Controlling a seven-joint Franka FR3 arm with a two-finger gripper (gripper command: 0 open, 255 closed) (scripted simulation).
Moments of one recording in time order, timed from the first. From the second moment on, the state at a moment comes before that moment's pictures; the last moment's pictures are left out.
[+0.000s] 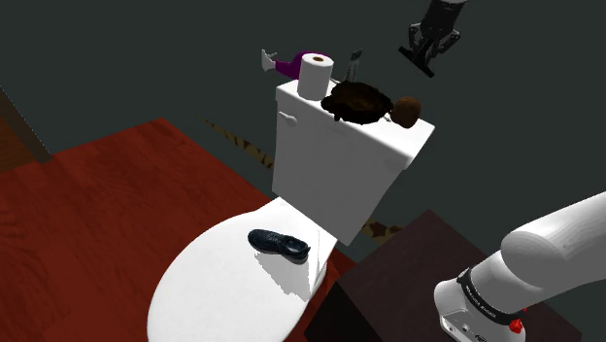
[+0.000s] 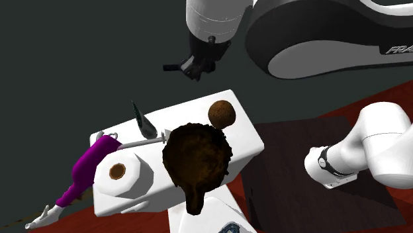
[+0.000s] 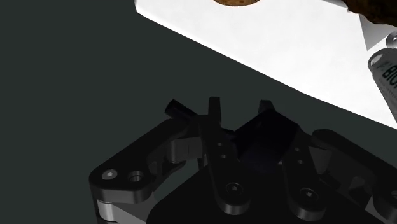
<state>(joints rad) -0.36 -0.15 0.08 -1.81 -0.21 1.83 0.69</state>
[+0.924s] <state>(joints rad) -0.28 -0.12 0.20 -1.67 -0.22 1.68 0.87</state>
